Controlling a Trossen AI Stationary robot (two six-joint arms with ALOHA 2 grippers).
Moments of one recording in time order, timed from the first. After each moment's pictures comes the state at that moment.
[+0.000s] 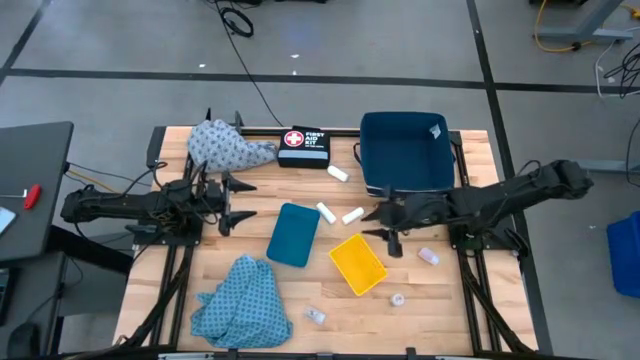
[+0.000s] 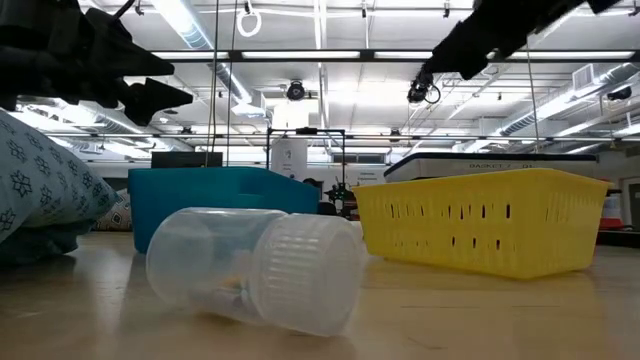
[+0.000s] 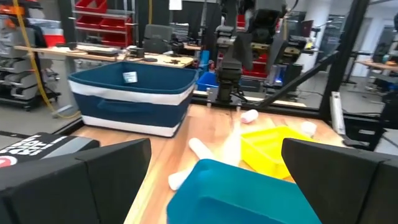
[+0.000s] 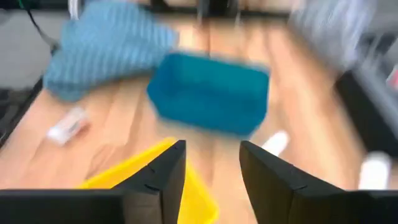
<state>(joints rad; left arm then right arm) 0.02 0.23 0.05 0.22 -0.10 -0.06 0.21 1.13 0.77 -0.24 0.14 0.09</state>
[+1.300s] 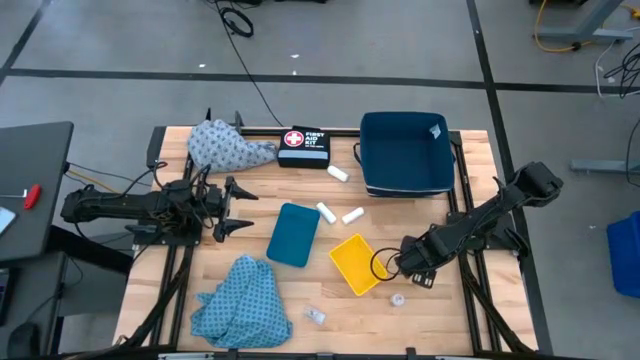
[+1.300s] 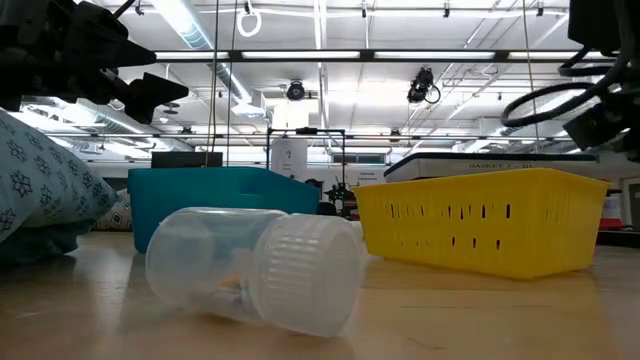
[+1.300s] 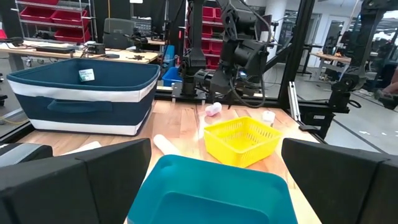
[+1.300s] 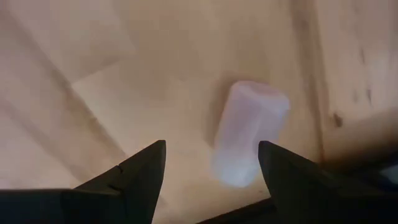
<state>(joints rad) 0.02 0.23 0.05 0.20 0.05 -0.06 0.52 1.46 0.76 -1.03 -0.11 0.93</state>
